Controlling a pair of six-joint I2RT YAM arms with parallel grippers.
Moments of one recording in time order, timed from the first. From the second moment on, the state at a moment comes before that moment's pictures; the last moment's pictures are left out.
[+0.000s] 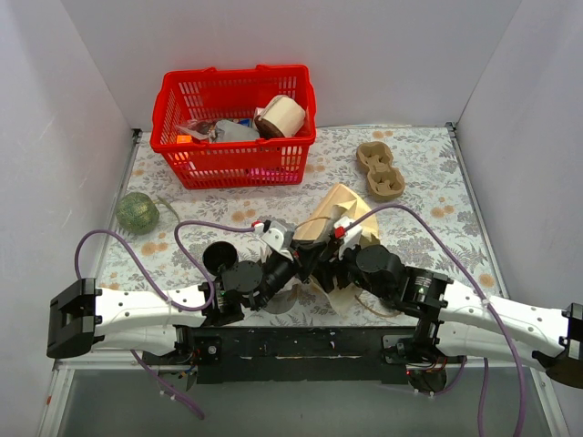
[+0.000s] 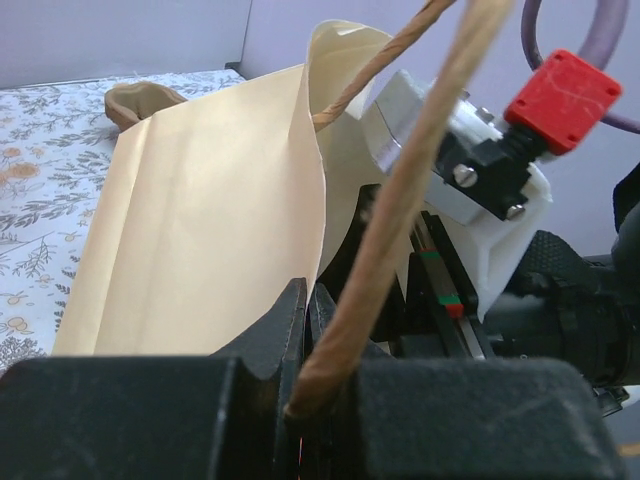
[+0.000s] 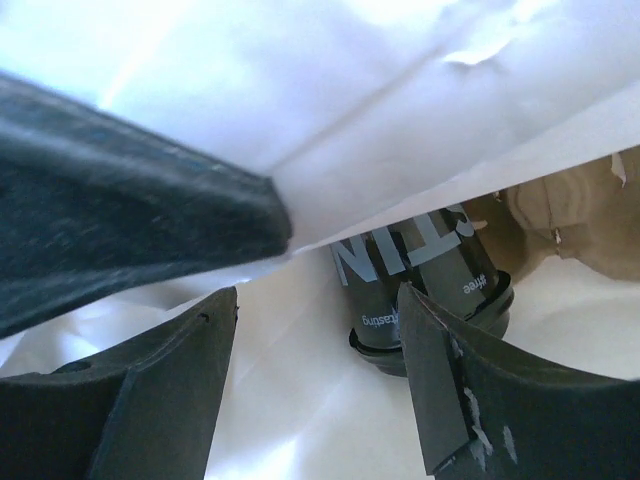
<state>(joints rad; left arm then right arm) -1.33 1.10 0.60 0.63 -0.53 -0.29 1.18 0.84 0.62 -0.20 0.30 0.29</state>
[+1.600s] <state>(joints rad) -1.34 1.26 0.68 0.67 -0.59 -0.40 0.86 1.05 0.75 -0.49 0.26 0.84</state>
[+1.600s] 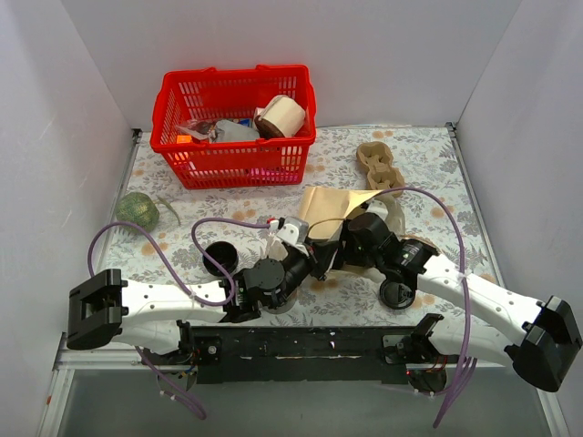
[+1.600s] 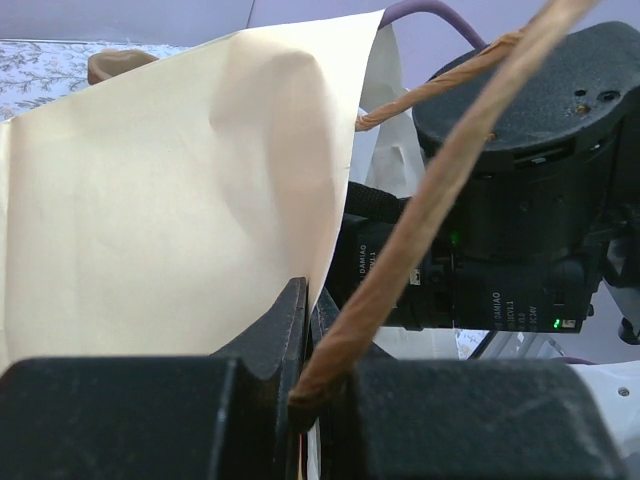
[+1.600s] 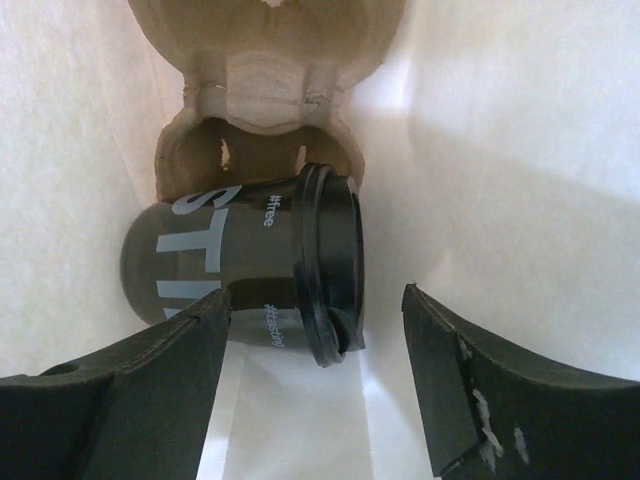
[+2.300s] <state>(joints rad) -1.35 1.26 0.69 0.67 -0.59 -0.42 0.86 0.89 0.64 -0.32 0.23 0.69</state>
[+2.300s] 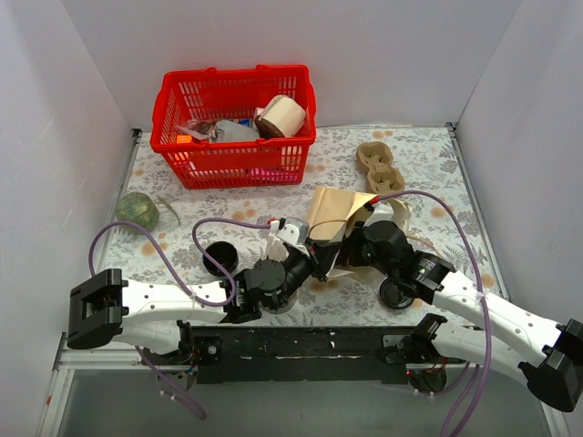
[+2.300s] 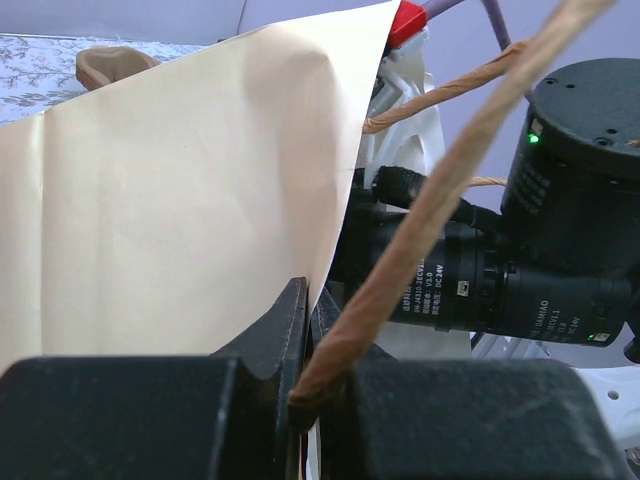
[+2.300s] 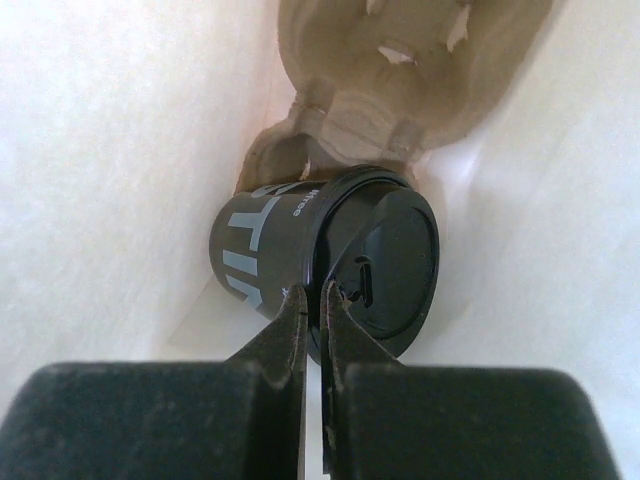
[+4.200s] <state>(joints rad) -1.02 1.30 1.02 -0.01 -0.22 -0.80 0.98 0.98 0.77 -0.22 0.52 -0.69</state>
